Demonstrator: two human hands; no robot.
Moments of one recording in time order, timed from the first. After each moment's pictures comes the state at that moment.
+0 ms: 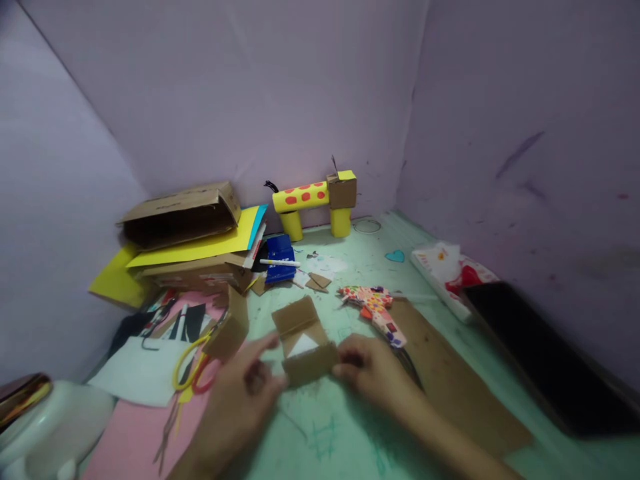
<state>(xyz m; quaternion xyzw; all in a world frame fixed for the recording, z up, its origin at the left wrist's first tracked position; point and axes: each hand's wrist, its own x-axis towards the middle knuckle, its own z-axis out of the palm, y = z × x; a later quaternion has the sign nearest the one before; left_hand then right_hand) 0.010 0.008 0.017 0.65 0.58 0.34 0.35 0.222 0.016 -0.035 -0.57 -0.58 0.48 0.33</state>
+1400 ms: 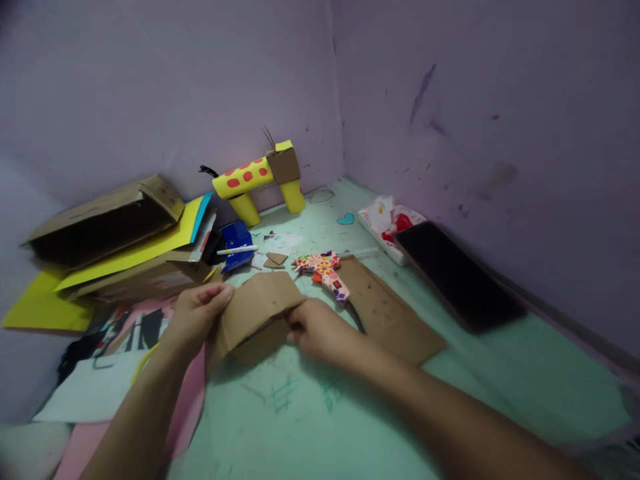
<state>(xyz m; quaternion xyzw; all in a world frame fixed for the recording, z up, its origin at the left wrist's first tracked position) 0.031 0.084 0.033 0.66 0.55 0.33 0.38 0.224 0.017 -0.014 -0.54 -0.70 0.40 0.25</state>
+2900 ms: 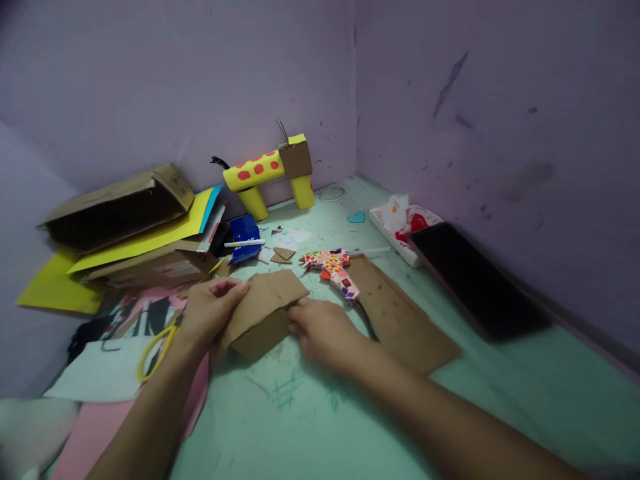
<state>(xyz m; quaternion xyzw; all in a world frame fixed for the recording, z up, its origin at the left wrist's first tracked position) 0.032 0.084 0.015 0.66 0.60 0.33 0.30 0.218 0.011 -0.015 -0.57 -0.76 0.25 0.18</state>
